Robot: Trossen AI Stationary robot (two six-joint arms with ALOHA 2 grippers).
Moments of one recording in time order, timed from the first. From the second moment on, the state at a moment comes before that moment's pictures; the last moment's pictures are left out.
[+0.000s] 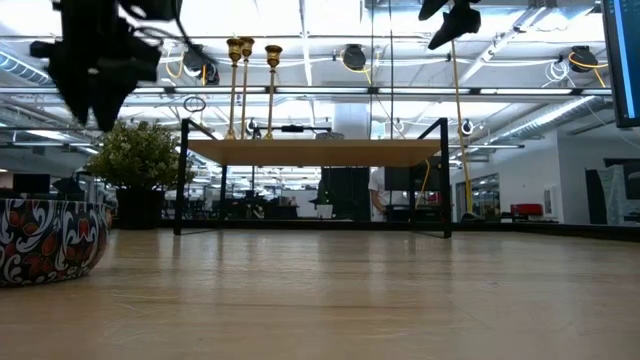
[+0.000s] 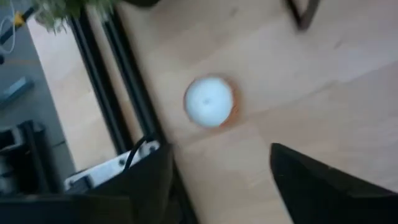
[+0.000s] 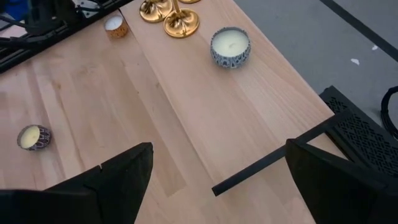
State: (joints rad) left arm -0.07 1.29 1.04 -1.57 -0.35 -1.25; right arm -0.47 1.30 1.67 -1.18 -0.08 0.15
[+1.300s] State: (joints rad) left arm 0.25 1.29 0.83 -1.34 -0.28 -0.96; right arm -0.47 1.30 1.67 -1.18 -0.08 0.17
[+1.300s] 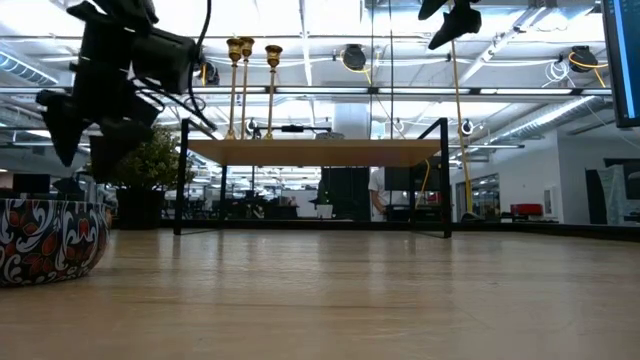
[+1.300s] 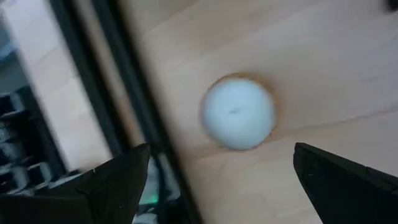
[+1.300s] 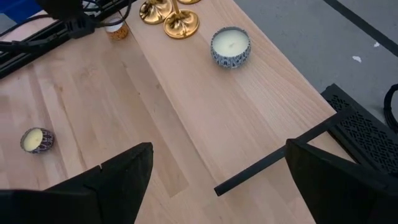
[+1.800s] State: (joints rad) left arm 0.44 1.29 0.83 -1.22 -0.21 -0.76; right arm -0.47 1.30 1.67 -1.18 -0.08 0.20
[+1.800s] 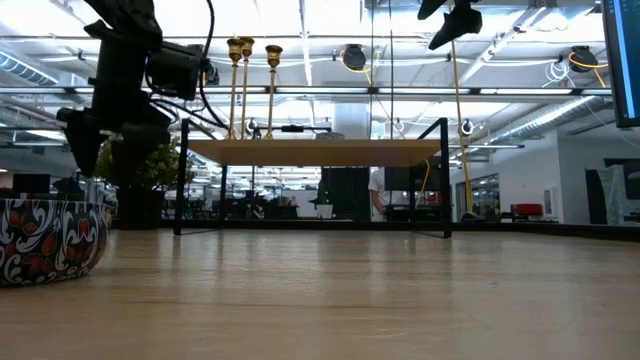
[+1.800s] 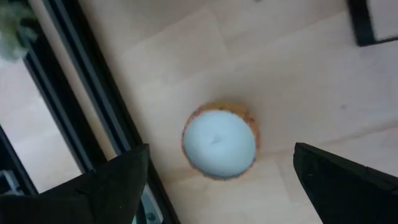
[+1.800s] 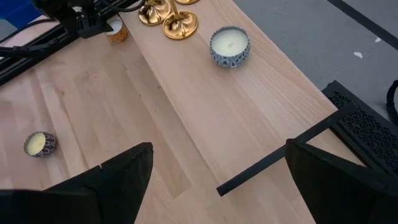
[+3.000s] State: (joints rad) left arm 0.57 1.29 0.67 -1.04 -0.13 -0.76; right arm -0.47 1.30 1.67 -1.17 -0.08 0.22
